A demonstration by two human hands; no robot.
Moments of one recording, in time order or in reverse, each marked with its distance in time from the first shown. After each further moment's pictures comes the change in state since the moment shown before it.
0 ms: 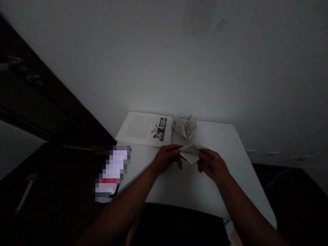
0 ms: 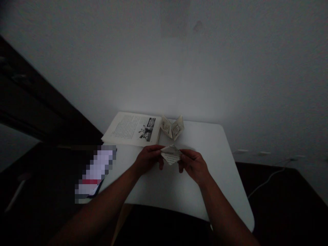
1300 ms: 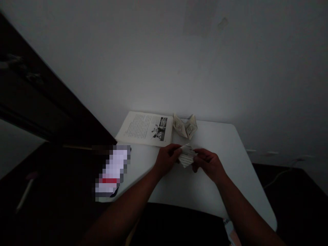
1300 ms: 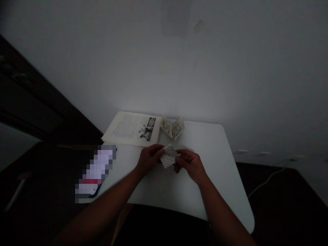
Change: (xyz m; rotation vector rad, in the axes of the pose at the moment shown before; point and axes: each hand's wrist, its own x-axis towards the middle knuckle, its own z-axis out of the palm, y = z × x) left_hand -0.004 -0.005 0.006 0.592 0.302 0.175; right_hand 0.000 0.010 -0.004 -0.198 -0.088 -0.018
